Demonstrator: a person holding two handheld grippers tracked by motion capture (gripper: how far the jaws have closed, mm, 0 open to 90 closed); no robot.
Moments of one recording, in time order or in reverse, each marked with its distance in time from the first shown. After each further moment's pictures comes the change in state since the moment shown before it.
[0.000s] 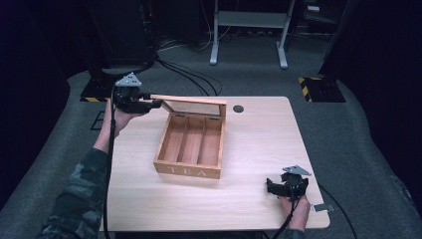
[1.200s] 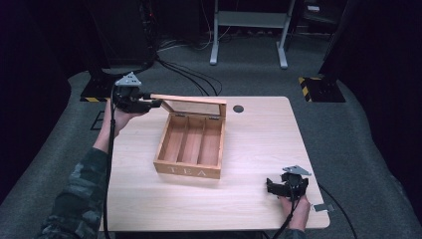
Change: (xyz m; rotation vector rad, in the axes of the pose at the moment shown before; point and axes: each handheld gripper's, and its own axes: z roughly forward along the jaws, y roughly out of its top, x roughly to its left) left arm 0.001 0.000 0.000 0.000 0.003 -0.002; right arm 0.000 0.000 0.000 0.000 -0.001 0.003
